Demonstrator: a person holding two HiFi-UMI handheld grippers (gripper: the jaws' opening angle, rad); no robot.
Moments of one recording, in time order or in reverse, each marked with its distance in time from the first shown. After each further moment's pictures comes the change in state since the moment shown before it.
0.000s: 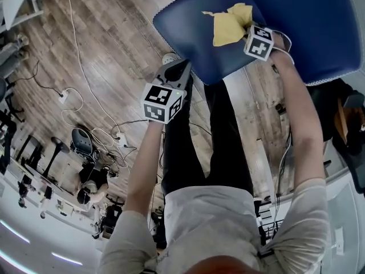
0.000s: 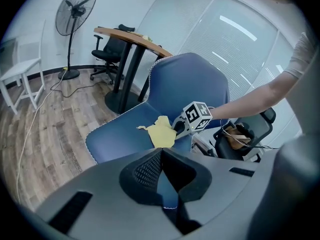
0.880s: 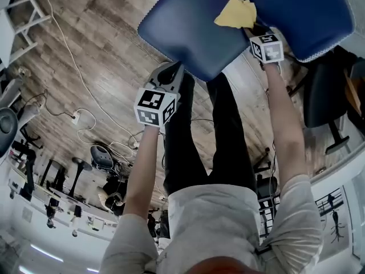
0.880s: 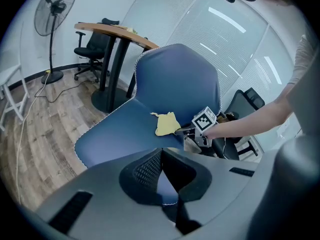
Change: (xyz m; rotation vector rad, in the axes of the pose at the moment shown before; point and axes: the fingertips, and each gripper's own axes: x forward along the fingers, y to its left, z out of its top) left arm 0.006 -0.013 0.000 0.118 0.089 -0.095; right arm -0.013 0.005 -0.076 1.095 -0.506 -0.324
